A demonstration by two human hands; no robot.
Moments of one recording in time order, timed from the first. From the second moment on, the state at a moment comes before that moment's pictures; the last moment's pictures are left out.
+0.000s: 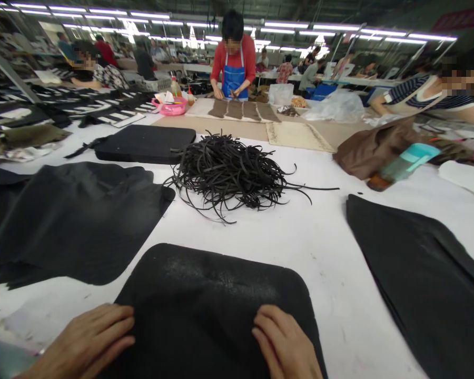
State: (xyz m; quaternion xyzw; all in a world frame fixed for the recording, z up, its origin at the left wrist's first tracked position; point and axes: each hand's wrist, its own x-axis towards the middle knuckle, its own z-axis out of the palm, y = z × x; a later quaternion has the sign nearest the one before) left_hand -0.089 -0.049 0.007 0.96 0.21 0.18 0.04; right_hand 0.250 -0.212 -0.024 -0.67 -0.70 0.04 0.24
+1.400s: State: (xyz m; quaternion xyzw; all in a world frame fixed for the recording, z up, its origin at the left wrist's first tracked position) left_hand 0.076 0.053 -0.019 0.93 0.24 0.13 0.24; right_hand 0.260 -0.065 0.003 -0.70 -0.71 -0.01 -0.01
